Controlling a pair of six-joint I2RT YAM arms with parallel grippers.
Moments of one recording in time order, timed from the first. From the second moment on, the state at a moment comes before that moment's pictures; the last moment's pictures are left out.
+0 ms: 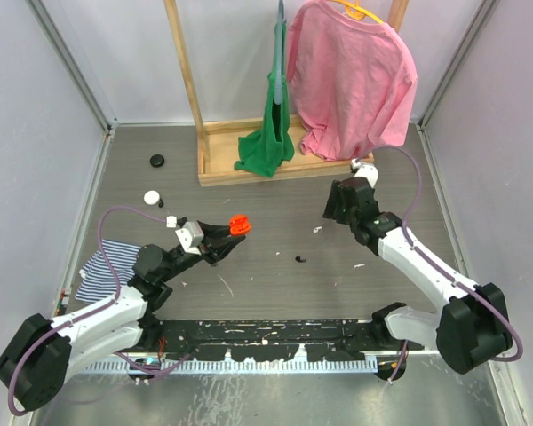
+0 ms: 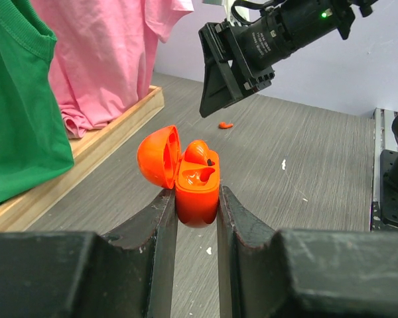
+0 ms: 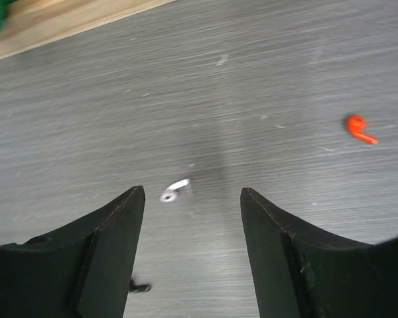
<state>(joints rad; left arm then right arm) -0.65 0.87 0.17 0.97 0.42 -0.09 0.45 1.16 0.77 -0.27 0.31 0.47</state>
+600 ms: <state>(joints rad) -0.65 0.90 0.17 0.97 0.43 -0.09 0.04 1.34 0.76 -0.23 0.21 0.47</state>
